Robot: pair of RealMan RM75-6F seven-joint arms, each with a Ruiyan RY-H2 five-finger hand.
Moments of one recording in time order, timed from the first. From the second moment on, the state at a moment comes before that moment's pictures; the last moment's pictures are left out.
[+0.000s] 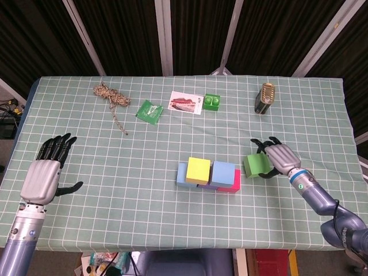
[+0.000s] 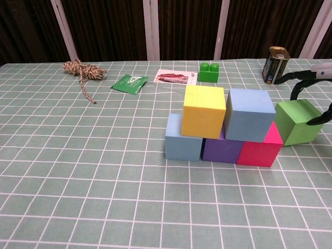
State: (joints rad) left arm -0.32 -1.09 -0.12 -2.13 1.29 1.45 0.44; right arm 0.70 -1.16 0.06 -1.37 -1.36 0.72 0.27
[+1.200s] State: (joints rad) left arm -0.29 -1.06 -0.11 -2.19 1.39 1.47 0.44; right arm 0.53 -0.96 0.02 -1.55 -1.23 0.79 0.16
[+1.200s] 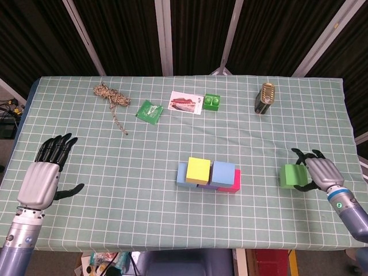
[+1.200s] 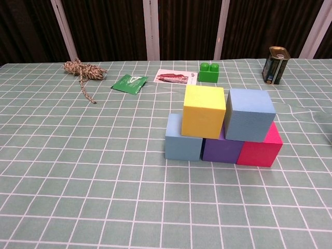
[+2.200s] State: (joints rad) left arm -0.25 -1.02 -0.09 -2.24 1.46 1.48 0.43; right arm 0.48 -0.96 0.00 -1.68 -1.12 0.82 -0.01
